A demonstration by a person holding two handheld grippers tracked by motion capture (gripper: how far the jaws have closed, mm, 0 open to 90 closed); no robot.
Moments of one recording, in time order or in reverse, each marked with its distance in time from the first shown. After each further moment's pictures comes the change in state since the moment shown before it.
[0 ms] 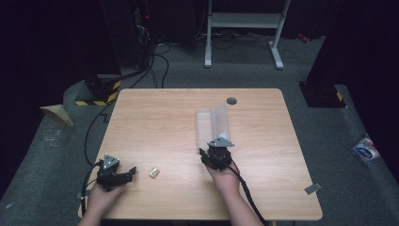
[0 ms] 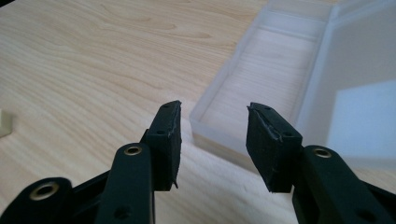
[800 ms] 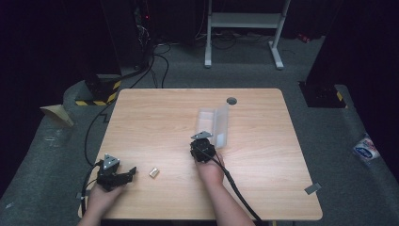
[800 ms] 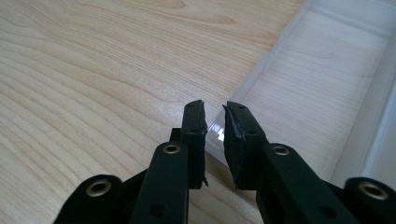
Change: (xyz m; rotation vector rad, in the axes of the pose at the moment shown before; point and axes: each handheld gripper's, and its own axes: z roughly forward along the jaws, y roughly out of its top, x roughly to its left) left arm 0.000 0.000 0.000 0.000 -0.005 0.010; right arm 0.023 0.017 0.057 0.118 -0.037 -0.027
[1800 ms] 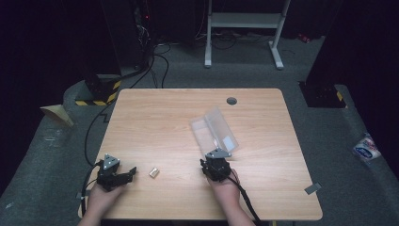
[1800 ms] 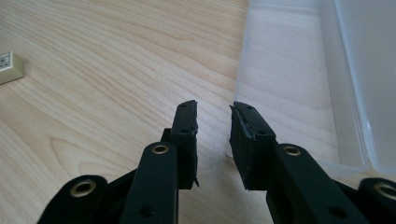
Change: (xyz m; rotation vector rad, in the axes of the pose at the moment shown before) left arm 0.000 0.000 0.000 0.001 -0.002 0.002; right arm -0.011 -0.056 -0.062 -0.056 0.050 -0.018
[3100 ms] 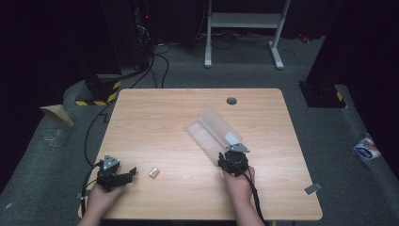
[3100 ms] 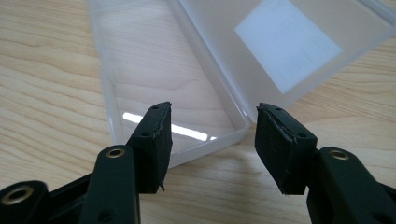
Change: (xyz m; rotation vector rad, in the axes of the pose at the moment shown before) left arm 0.000 -0.001 -0.001 -0.001 -0.004 0.004; right arm -0.055 -0.008 -0.005 0.014 -0.248 0.164
